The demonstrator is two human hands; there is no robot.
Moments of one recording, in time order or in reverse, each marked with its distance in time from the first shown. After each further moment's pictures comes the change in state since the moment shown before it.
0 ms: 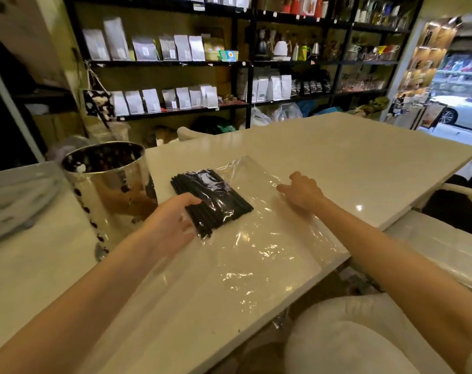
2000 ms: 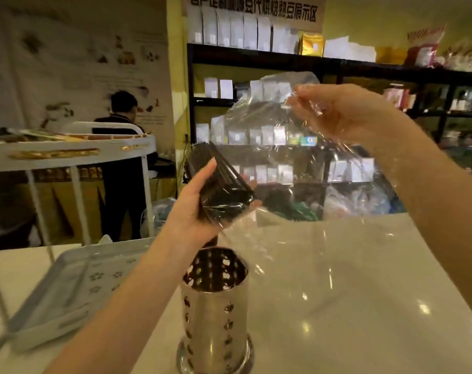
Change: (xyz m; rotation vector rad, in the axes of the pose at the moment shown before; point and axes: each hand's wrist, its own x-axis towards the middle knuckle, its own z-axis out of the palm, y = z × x) left_hand -0.020 0.172 -0.051 -0.572 -0.398 0.440; right_hand -0.037 -0.273 -0.203 1.223 -0.450 -0.658
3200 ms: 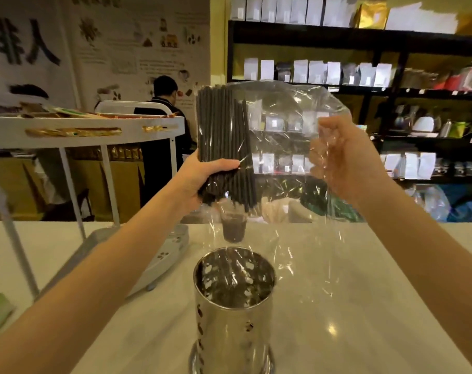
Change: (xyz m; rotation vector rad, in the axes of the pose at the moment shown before) left_hand 0.049 0.051 -0.037 0.796 0.220 0.276; right_hand 0.030 0.100 0.021 0.154 0.083 0.042
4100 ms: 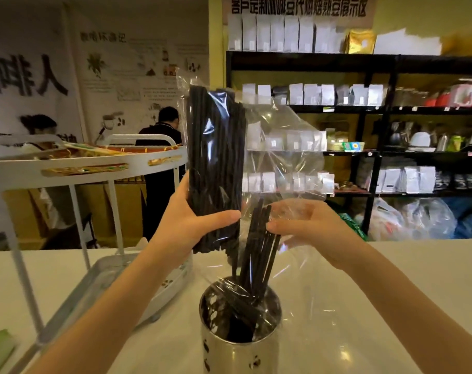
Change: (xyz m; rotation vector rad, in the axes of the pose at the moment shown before) left_hand -0.063 0.014 0.003 0.265 0.059 0.294; right_hand -0.023 0.044 0.002 -0.411 -0.331 -0.025
